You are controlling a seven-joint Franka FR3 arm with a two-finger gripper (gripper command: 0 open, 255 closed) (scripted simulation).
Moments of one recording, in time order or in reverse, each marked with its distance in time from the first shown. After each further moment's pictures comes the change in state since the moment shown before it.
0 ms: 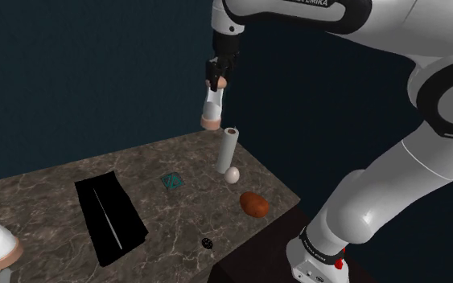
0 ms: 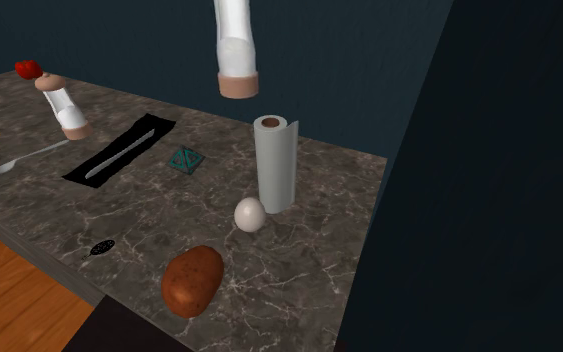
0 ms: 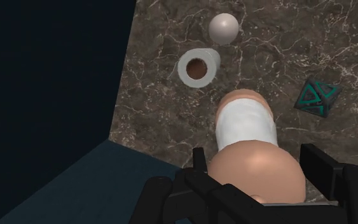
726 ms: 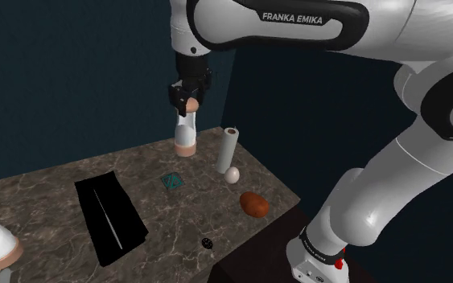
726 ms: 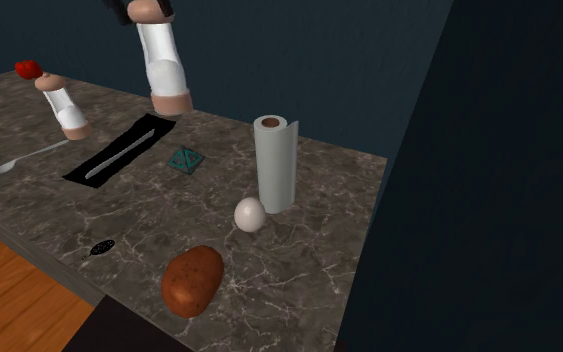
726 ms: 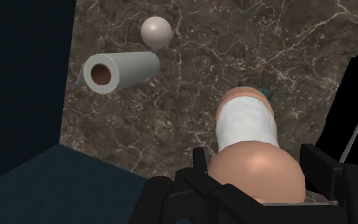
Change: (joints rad) arm 0.105 0.054 0.159 -0.028 0.009 0.040 0.271
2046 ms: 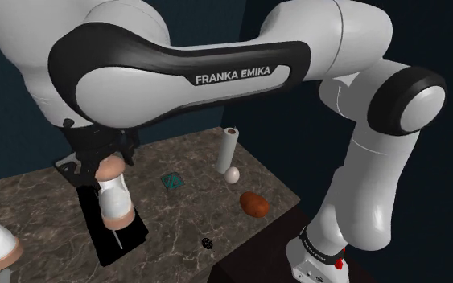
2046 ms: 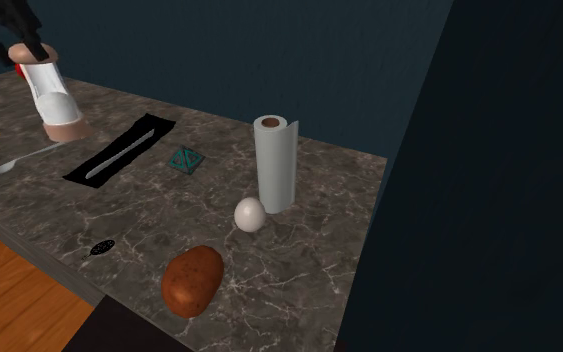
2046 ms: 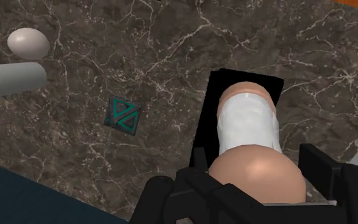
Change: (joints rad) arm 0.278 0.416 0.231 0.308 -0.163 -0.027 0.522
